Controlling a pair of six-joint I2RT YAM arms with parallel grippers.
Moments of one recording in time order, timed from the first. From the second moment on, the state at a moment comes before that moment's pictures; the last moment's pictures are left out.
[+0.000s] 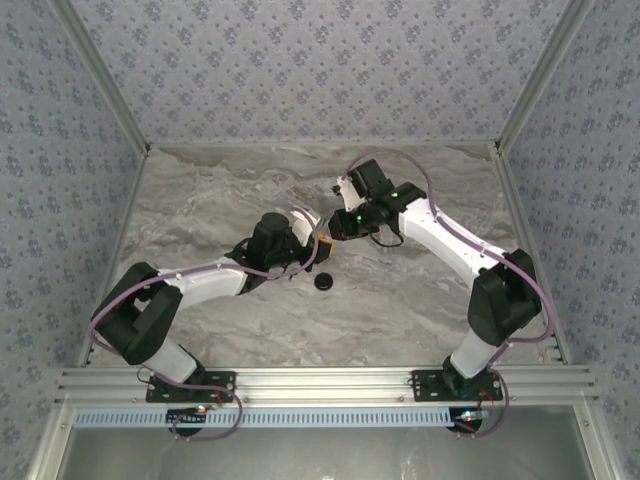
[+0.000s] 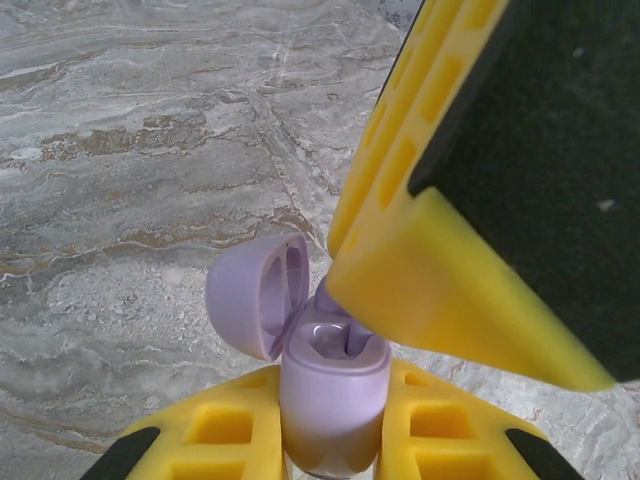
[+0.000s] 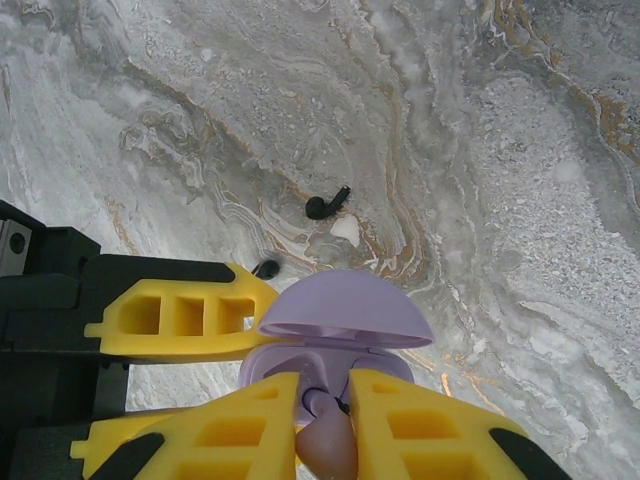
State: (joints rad) left arm -0.71 1.54 0.75 0.38 0.33 -0.17; right arm 0.58 1.66 1.41 -0.76 -0.31 0.27
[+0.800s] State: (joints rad) left arm -0.71 1.55 0.75 0.43 0.35 -0.21; right arm 0.59 1.67 1.45 -0.76 -0.32 0.27
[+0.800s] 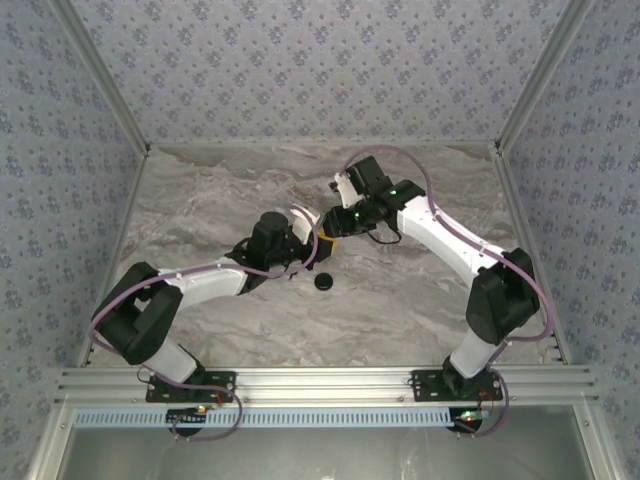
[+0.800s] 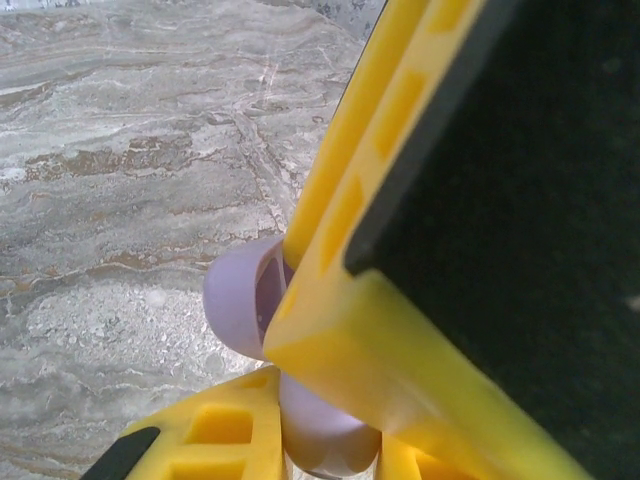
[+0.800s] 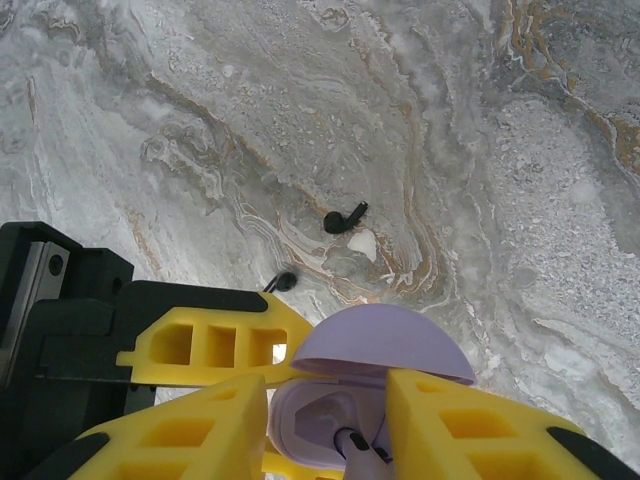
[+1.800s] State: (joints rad) left arm -0.71 1.45 0.75 0.47 0.33 -0.21; right arm 0.52 1.46 1.37 -0.76 -0.23 0.29
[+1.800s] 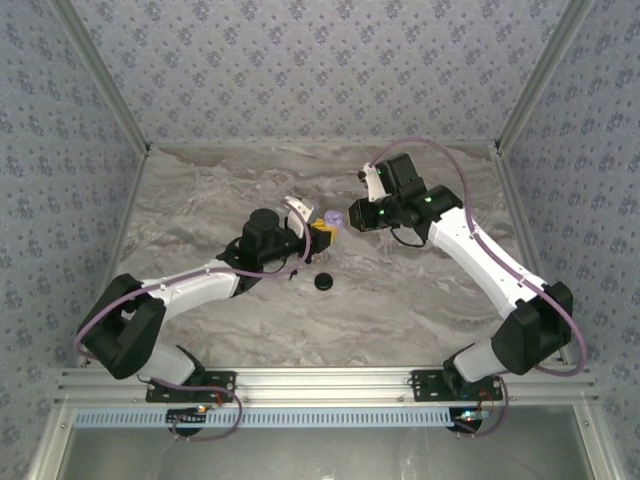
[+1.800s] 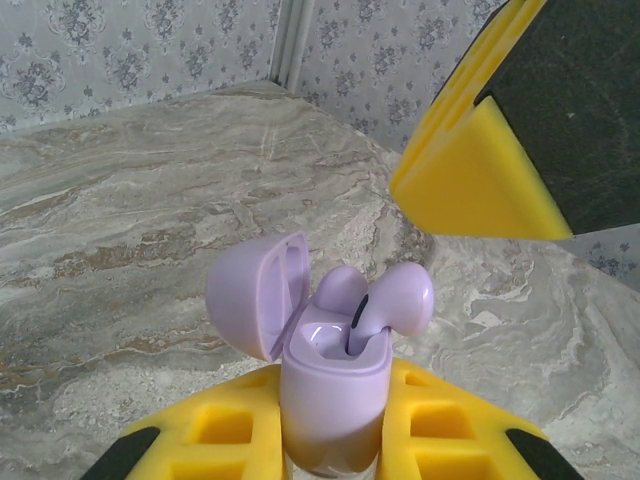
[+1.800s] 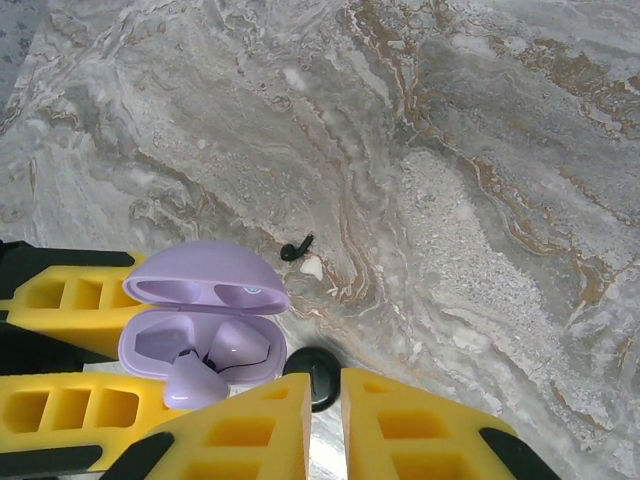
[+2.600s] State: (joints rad) left arm -0.71 1.45 0.75 0.48 0.35 -0.22; right arm 0.55 1.48 1.37 -0.76 -0.33 0.29
